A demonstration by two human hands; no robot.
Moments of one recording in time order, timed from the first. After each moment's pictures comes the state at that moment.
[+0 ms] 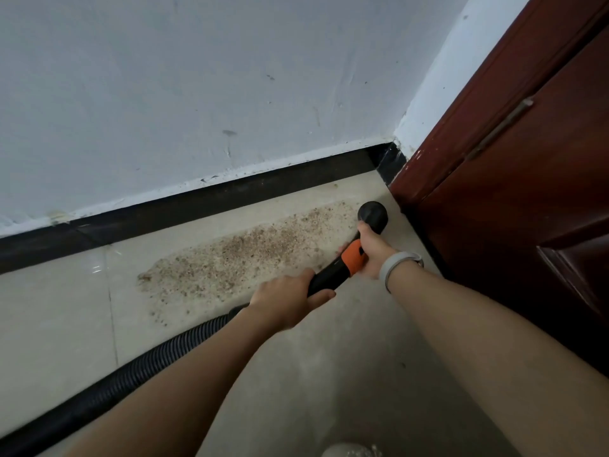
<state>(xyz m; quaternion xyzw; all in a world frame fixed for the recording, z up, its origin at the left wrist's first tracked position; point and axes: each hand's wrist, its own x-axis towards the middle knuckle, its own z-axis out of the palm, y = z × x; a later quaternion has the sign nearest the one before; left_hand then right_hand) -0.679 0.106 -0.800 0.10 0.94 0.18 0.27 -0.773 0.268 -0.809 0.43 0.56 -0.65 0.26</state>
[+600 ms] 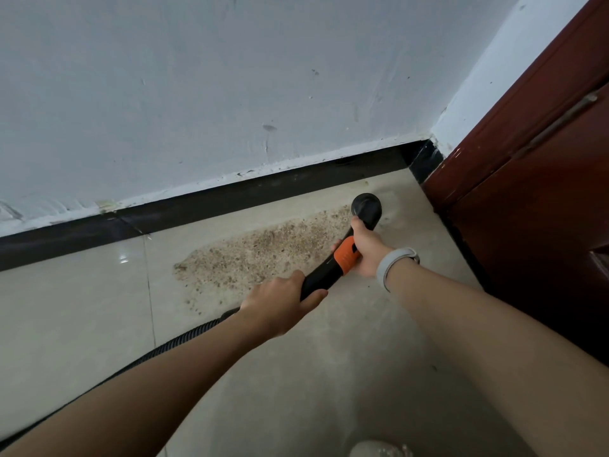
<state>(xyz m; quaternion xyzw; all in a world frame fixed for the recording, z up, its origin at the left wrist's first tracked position) -0.653 0.054 -0.801 0.04 0.96 0.16 0.24 -0.767 0.211 -0.817 0.39 0.56 -0.66 0.30</state>
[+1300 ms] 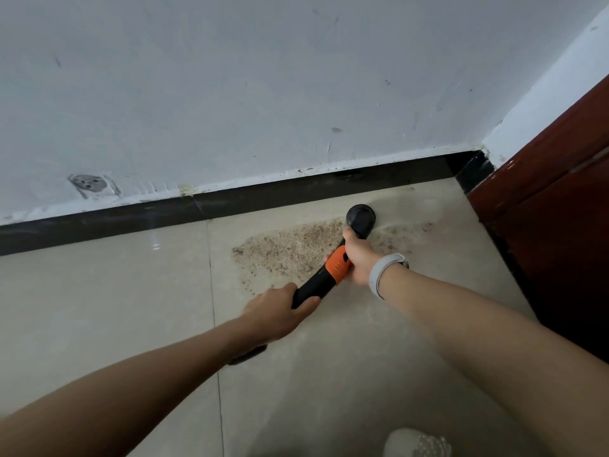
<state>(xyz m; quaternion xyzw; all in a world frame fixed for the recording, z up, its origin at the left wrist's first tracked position) -0.597 -0.016 -0.776 -0.08 0.90 0.27 0.32 -0.721 0.118 -0.804 0.36 0.60 -0.63 0.35</state>
